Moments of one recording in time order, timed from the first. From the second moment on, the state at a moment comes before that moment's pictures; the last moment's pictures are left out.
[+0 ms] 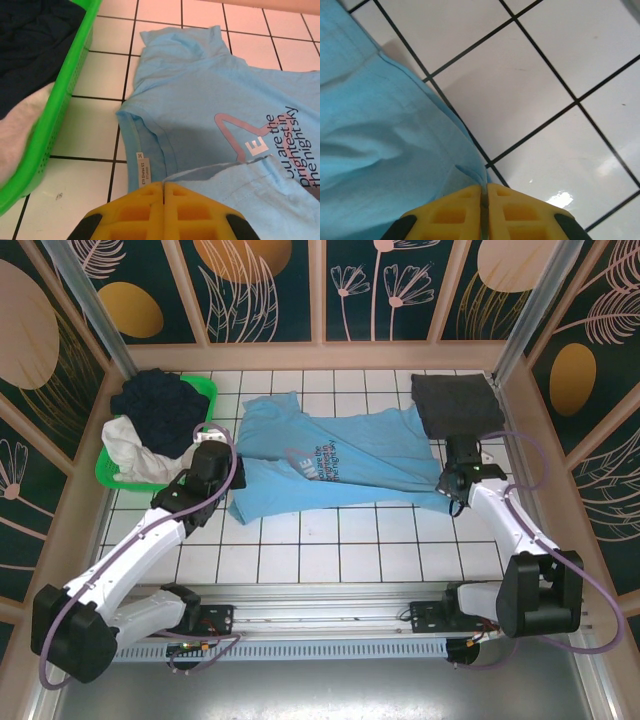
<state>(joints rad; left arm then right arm) -0.47 1.07 0.79 -0.37 -0.32 -0.41 0.10 1.24 0.83 -0.72 0.32 0.59</state>
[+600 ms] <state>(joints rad) -0.47 1.07 0.75 -0.34 -0.27 -0.40 0.16 1.16 0.59 -0.69 0.12 0.73</state>
